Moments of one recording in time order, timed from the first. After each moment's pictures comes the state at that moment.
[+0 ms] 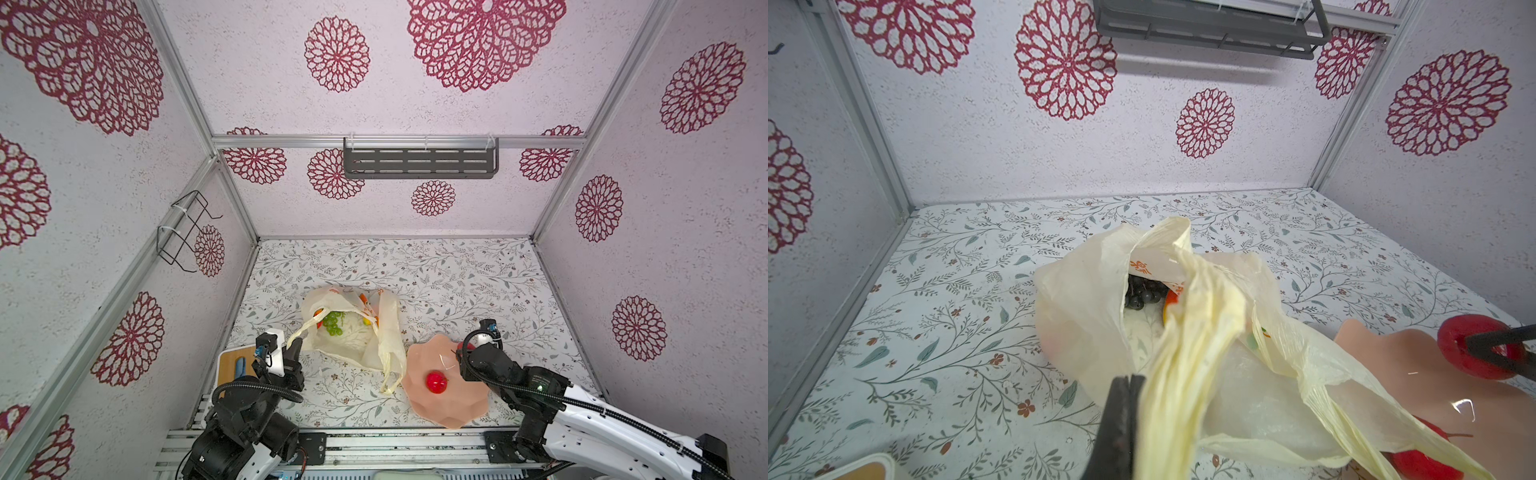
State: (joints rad) left arm -0.51 0.08 0.56 -0.69 -0.24 -0.15; right arm 0.97 0.75 0.55 -0.67 0.47 0.84
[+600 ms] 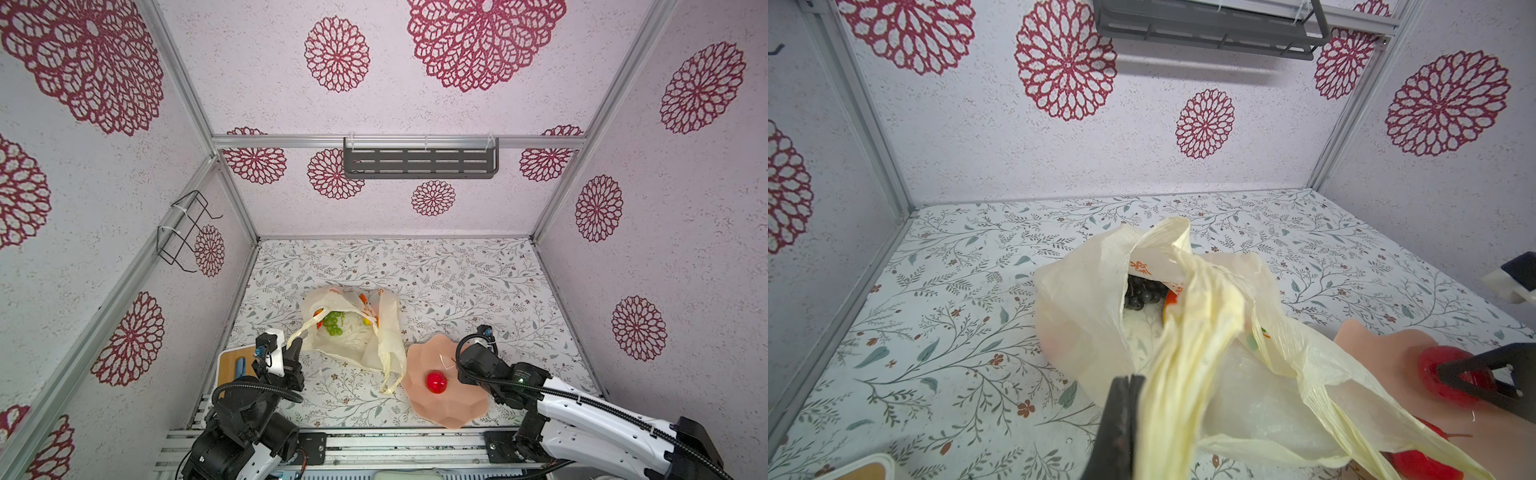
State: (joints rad) left arm -0.51 0.08 0.56 -0.69 -0.24 -0.15; right arm 0.93 0.89 0.50 -0.64 0.41 0.94
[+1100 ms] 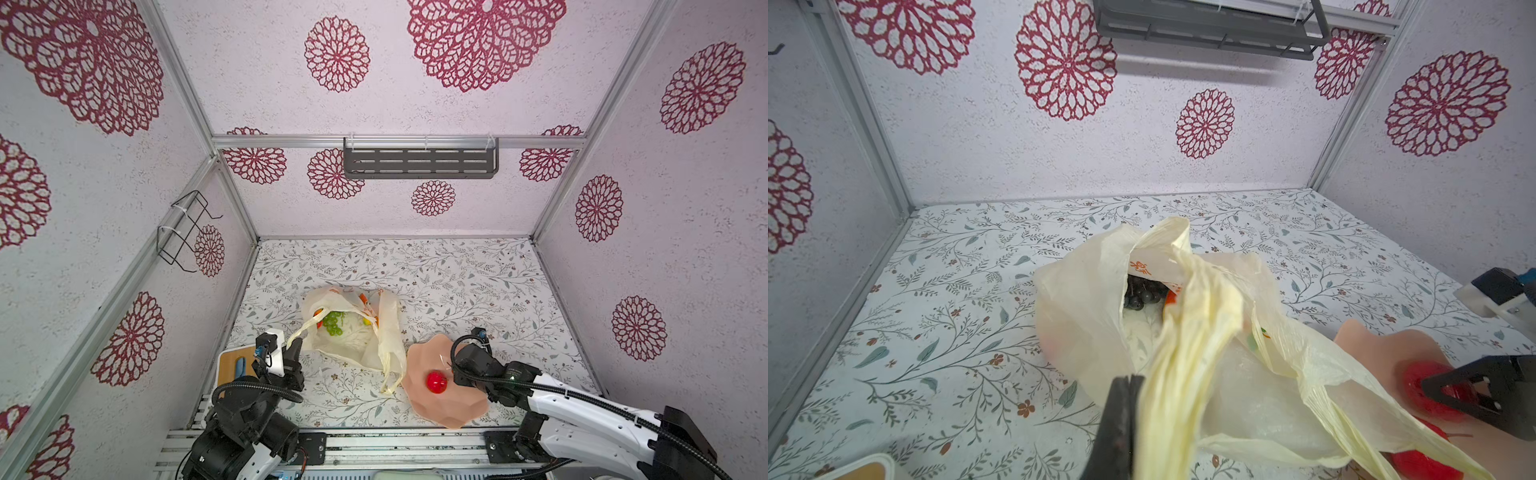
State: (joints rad) left arm -0.51 0.08 0.56 -0.69 -0.24 -0.15; right arm 0.93 0.98 0.49 -0.57 0.34 0.93
